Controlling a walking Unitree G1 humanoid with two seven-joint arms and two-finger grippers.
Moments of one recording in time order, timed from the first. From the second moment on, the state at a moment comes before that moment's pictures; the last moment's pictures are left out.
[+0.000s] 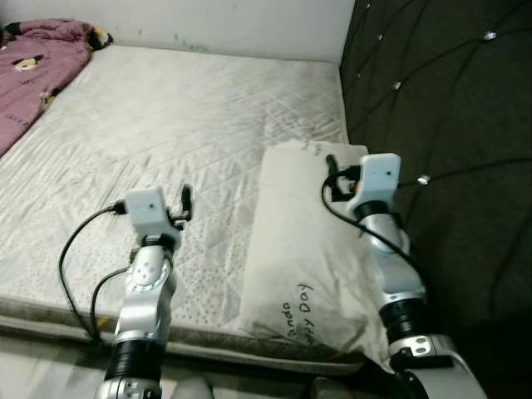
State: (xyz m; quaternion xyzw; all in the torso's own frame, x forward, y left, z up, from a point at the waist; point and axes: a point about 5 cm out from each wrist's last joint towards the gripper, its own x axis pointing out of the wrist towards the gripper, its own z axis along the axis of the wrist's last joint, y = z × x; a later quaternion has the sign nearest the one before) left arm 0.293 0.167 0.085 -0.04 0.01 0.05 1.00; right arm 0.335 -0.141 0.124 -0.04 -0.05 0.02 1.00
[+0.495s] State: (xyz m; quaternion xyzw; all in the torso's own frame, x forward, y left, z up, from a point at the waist) left arm 0.297 0.152 0.093 -0.04 0.00 0.01 1.00; right arm 0.330 -0.153 0.124 -0.04 -0.05 0.00 1.00
